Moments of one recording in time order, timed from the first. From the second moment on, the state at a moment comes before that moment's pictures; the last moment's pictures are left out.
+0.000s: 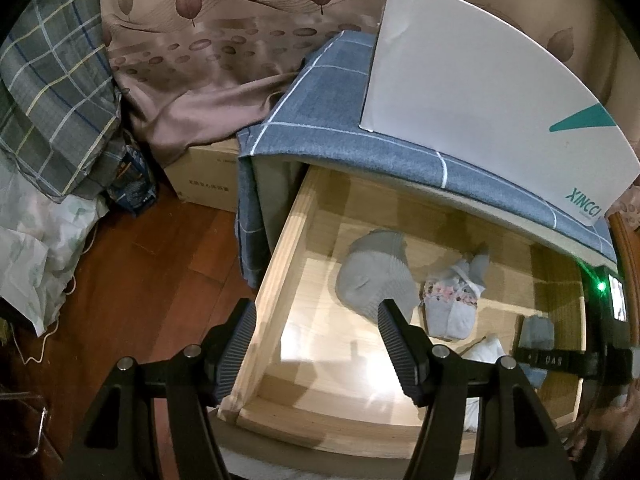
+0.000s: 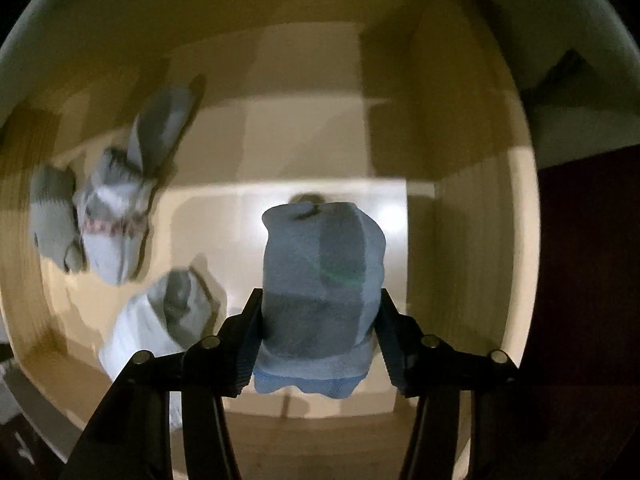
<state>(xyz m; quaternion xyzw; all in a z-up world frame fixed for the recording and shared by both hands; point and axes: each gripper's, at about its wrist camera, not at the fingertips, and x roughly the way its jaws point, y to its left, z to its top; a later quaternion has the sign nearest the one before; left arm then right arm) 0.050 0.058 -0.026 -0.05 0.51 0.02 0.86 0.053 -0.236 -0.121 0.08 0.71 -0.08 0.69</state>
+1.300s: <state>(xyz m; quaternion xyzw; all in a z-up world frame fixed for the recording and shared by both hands) 0.099 0.006 -0.071 0.08 0.57 -0.08 0.81 0.009 -0.235 -0.128 0.05 0.76 0.00 0.65</state>
